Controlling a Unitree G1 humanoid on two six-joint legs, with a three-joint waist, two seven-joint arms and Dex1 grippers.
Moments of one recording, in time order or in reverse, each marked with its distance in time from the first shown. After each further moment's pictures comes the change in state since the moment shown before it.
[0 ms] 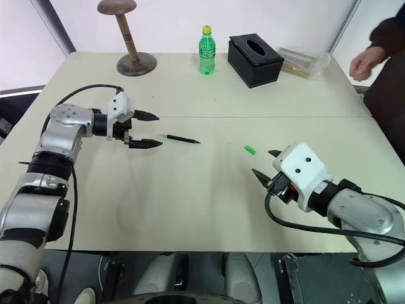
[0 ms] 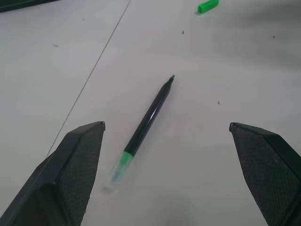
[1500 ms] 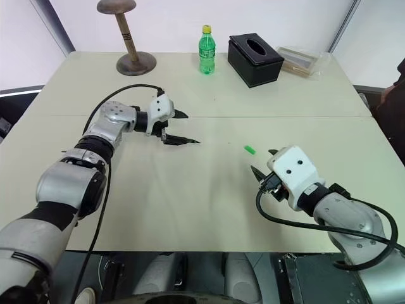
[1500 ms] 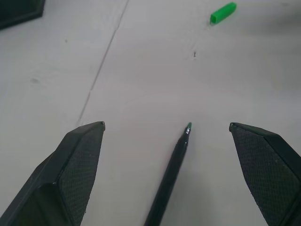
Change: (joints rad) left arm -0.286 -0.270 -0.063 0.543 0.235 -0.273 0.196; right arm 0.067 0.049 0.119 -0.002 -0.063 -0.055 -0.201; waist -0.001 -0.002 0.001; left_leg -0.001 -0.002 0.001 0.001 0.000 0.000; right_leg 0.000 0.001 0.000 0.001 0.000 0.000
